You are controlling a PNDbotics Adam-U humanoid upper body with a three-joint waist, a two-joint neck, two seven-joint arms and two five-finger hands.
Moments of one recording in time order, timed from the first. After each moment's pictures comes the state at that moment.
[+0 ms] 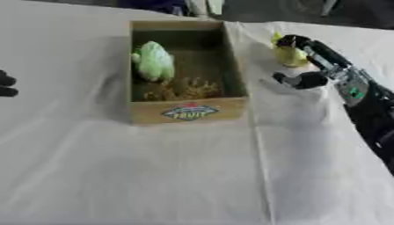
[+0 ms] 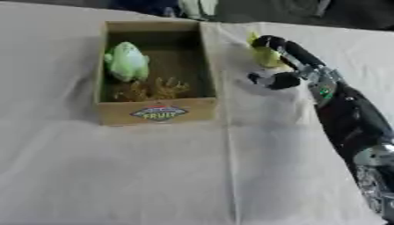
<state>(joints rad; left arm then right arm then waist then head) -0.23 0.40 0.00 -1.98 0.25 -0.05 -0.22 -0.94 -0.54 -0.13 -0.46 0.87 -0.83 -0.09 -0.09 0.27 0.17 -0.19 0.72</state>
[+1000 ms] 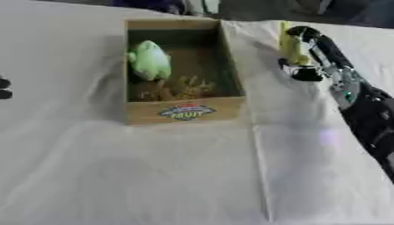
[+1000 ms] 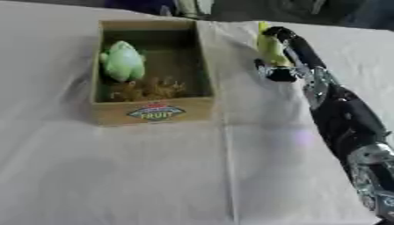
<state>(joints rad) -0.23 0.40 0.00 -1.98 0.25 -0.05 -0.22 -0.94 -0.54 -0.12 -0.44 0.95 -0.65 -0.32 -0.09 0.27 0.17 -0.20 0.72</state>
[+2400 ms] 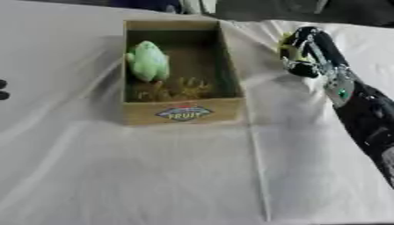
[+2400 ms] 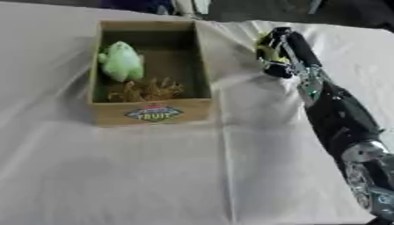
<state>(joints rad) -0.23 0.40 0.00 -1.98 0.25 -0.05 -0.22 -0.95 -0.52 -0.12 -0.47 0.90 -0.67 -0.37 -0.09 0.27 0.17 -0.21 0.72</state>
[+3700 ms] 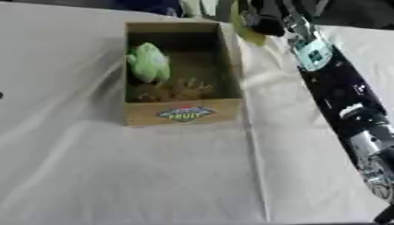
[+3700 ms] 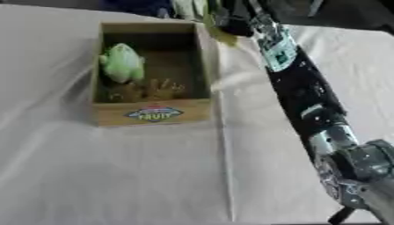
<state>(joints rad) -0.24 0.40 -0.01 -1.98 0.28 -0.09 -0.23 -1.04 -0.39 -0.06 -0.80 0.45 -0.73 0.02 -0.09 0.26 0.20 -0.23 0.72</state>
